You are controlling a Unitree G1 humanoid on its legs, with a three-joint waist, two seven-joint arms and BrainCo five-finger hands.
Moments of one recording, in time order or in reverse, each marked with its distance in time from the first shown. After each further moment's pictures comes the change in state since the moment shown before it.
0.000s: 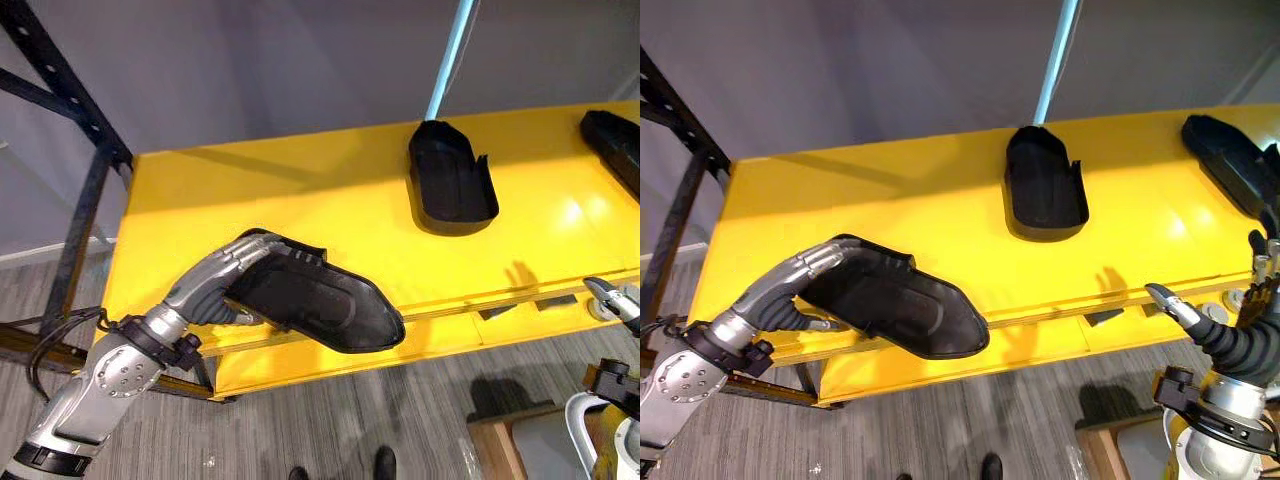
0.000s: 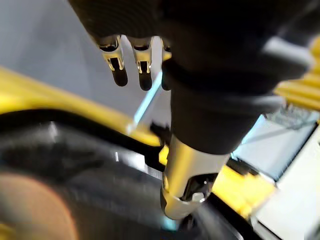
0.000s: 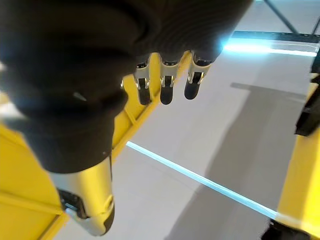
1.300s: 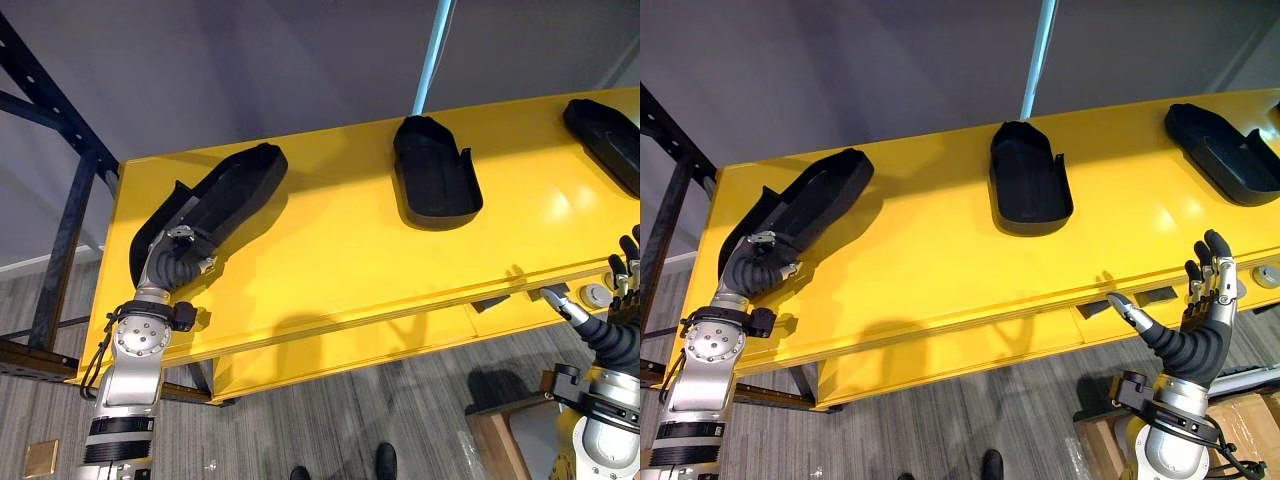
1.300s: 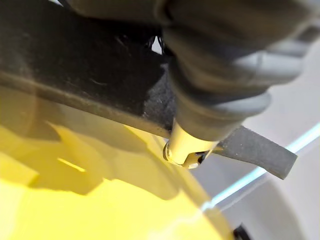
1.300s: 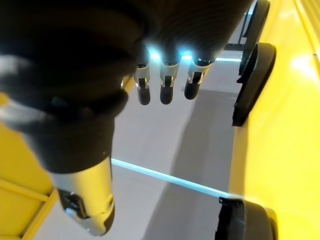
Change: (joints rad) left arm -0.171 -0.418 0.317 0.322 -0.169 0.385 0.090; right arm 0.018 0.162 0.100 -0.011 -0.039 0.156 0.038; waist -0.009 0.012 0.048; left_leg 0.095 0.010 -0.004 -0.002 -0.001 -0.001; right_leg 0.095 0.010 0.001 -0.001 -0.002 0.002
